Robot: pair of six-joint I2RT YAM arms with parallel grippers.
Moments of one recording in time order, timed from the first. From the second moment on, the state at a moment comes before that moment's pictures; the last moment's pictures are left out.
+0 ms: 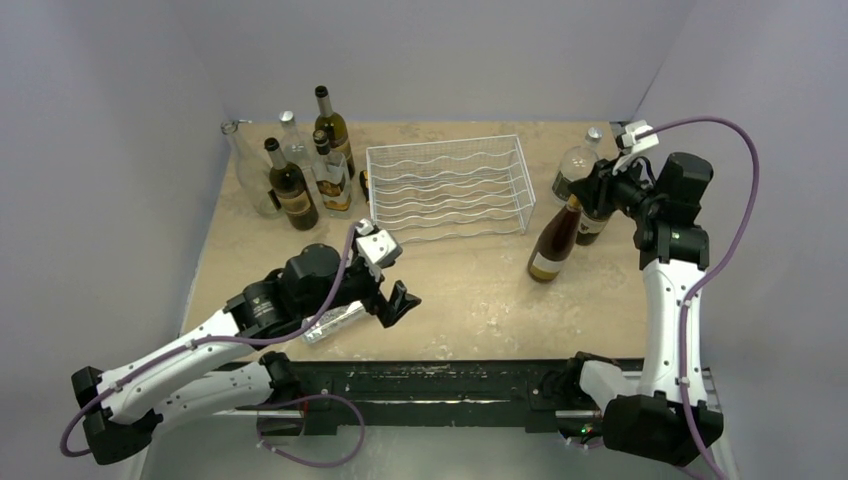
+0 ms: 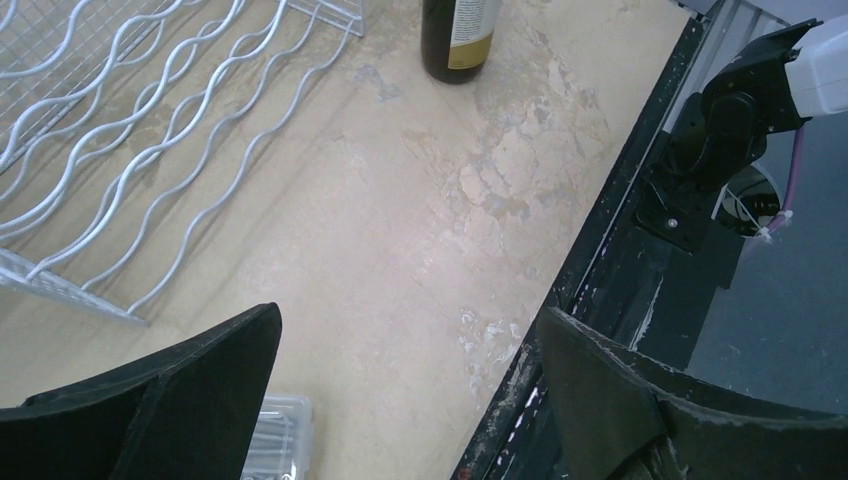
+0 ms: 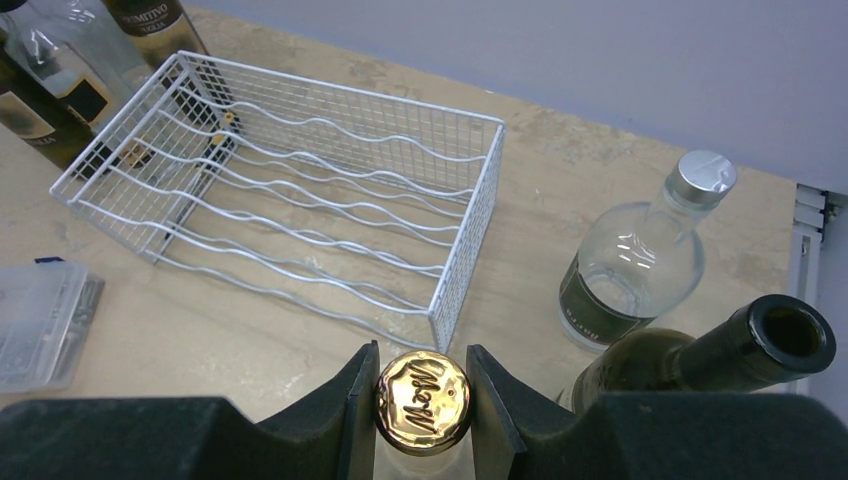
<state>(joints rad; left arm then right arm) -0.97 0.81 0.81 -0.35 0.06 -0.09 -0.25 1.03 1.17 -0.52 -0.66 -0.19</state>
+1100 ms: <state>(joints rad) -0.97 0.60 0.72 -0.44 -0.03 -0.23 -0.25 1.14 1.26 -0.52 -0.62 -0.27</state>
